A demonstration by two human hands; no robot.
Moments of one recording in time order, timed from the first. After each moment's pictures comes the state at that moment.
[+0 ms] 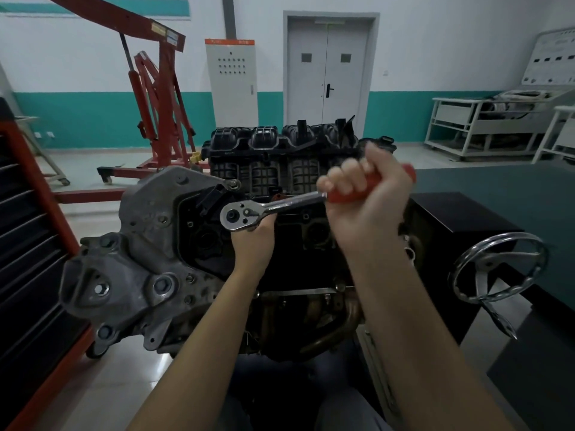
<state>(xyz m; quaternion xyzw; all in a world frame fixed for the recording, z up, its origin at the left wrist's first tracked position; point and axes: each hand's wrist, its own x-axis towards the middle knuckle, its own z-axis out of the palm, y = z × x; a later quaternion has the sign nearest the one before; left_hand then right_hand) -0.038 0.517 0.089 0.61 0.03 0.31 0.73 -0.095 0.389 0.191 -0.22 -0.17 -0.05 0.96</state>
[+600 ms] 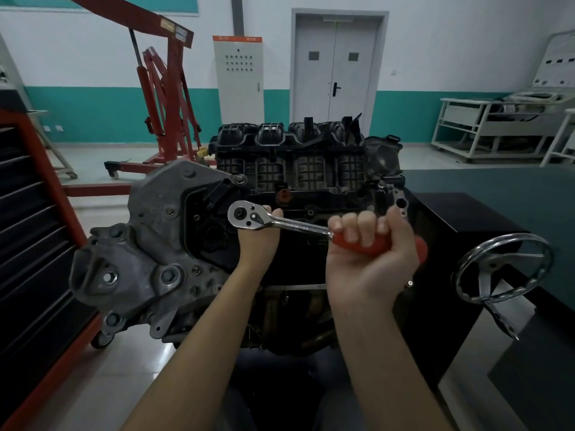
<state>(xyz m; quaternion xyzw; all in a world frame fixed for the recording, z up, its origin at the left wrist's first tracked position) -0.040 0.520 0.087 0.69 0.00 0.30 0.66 -0.134 0.398 0.142 -0.12 -0.13 -0.12 0.98</state>
